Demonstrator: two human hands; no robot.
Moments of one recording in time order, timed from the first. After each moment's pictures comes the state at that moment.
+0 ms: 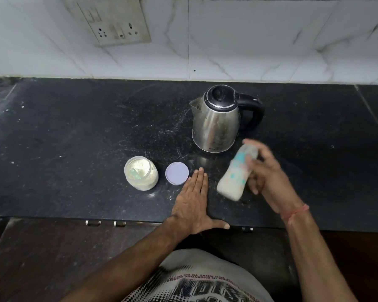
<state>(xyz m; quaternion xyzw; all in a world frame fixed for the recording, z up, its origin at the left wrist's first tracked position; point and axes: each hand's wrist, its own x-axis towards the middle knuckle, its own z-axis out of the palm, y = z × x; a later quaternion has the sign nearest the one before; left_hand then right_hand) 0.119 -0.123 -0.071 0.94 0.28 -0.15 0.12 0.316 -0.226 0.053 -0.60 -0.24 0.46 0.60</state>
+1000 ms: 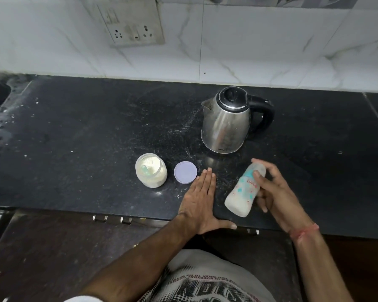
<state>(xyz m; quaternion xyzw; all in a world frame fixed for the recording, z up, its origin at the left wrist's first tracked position) 0.112 -0.122 -0.069 0.95 0.26 -0.12 0.12 0.295 -0.254 0.041 -0.62 -0.20 0.49 0.57</state>
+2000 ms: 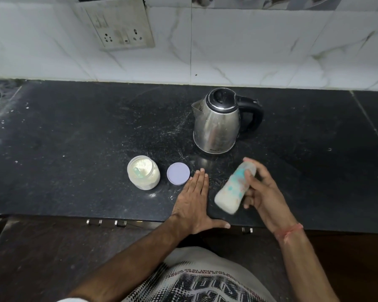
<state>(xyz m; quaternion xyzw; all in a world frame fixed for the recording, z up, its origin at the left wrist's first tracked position) 0.114 -0.125 -0.071 0.95 0.27 -0.11 0.13 0.282 -0.252 0.037 -0.61 -0.15 0.47 0.61</state>
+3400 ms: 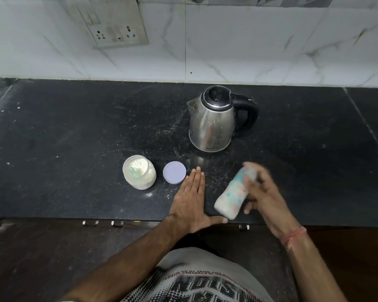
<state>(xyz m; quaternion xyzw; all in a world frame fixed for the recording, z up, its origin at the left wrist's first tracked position) 0.114 -0.126 -0.069 0.95 0.27 -0.12 0.11 0.281 -0.273 0.041 -0.65 -0.19 0.43 0.60</state>
